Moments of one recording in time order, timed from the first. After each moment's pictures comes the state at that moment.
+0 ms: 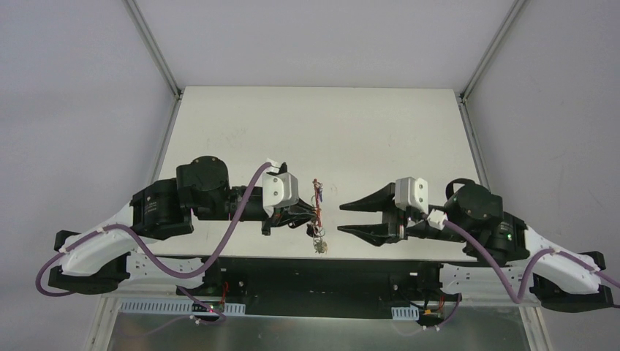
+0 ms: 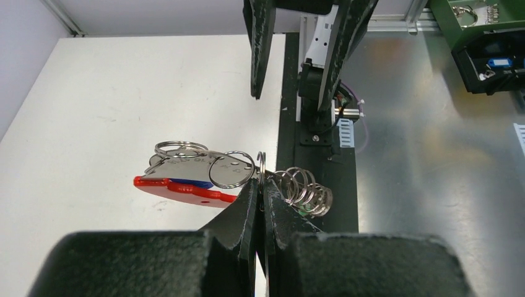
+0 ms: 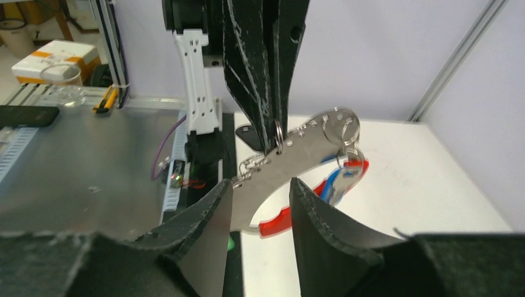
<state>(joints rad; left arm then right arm) -1.31 0.97 1.47 -0.68 0.13 0.13 1.37 0.74 1.17 -0.39 -0.12 -0.14</state>
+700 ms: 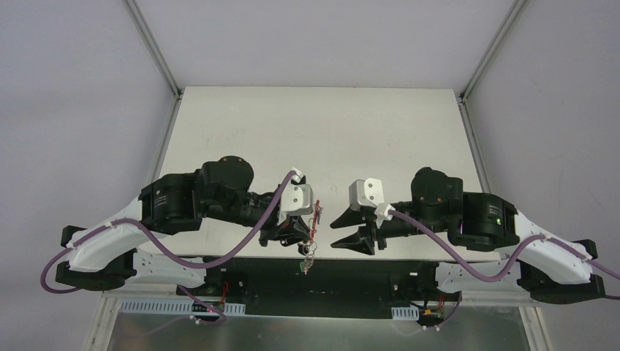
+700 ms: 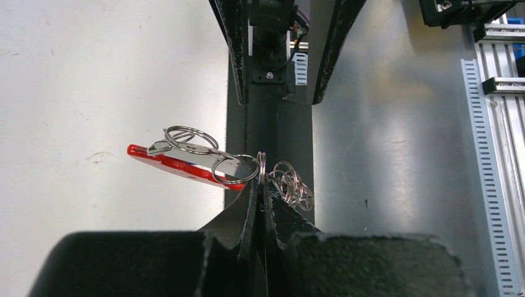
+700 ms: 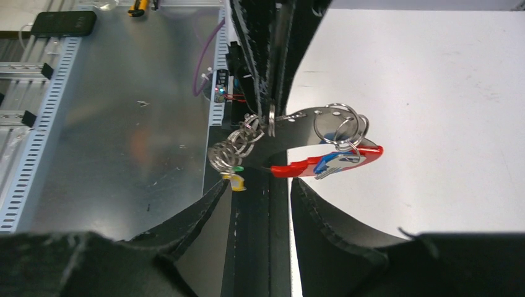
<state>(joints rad) -1.31 1.05 1.55 -0.93 0.24 0.06 1.37 0.94 1.41 -0.78 -0.23 -0.10</state>
